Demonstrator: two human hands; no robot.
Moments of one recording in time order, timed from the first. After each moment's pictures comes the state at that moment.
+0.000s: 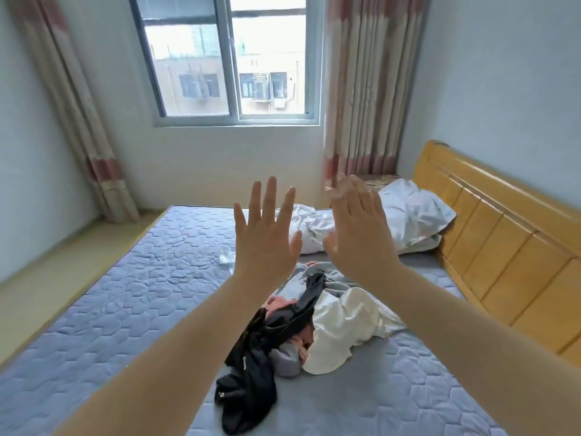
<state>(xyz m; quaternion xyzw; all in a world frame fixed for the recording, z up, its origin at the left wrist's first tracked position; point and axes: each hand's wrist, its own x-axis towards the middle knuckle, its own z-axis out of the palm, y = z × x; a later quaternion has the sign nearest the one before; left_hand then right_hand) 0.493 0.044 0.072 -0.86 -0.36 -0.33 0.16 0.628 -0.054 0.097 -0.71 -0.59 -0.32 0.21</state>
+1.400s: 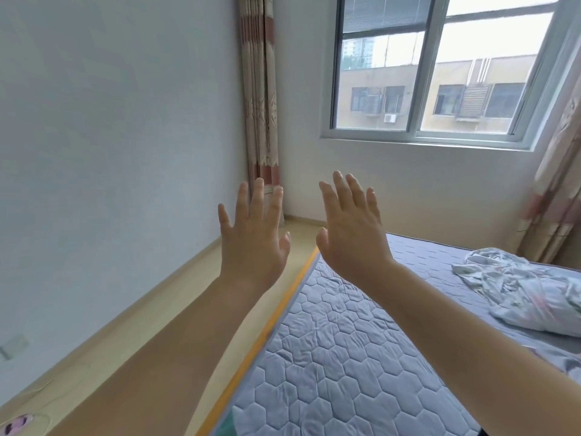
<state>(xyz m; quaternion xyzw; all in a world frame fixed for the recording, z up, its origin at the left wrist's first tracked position) -0.220 0.541 0.100 -0.77 -0.55 -0.25 0.19 -0.063 0.512 0.120 -0.63 -0.71 -0.23 0.22</state>
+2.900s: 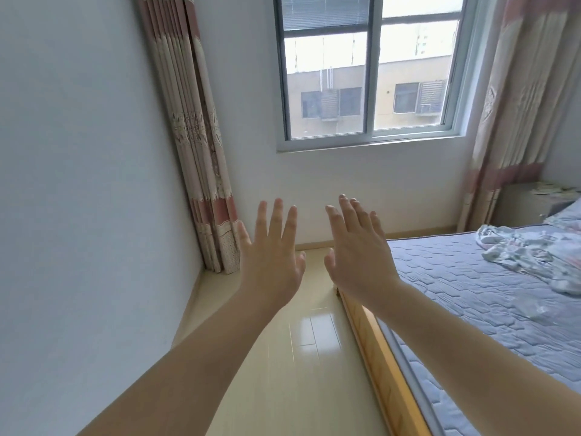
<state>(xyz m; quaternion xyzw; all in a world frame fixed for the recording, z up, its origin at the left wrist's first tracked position) -0.581 1.264 0.078 -0.89 -0.31 -0.28 0.16 -0.465 1.161 0.085 -0.79 -0.51 -0.27 0.19</state>
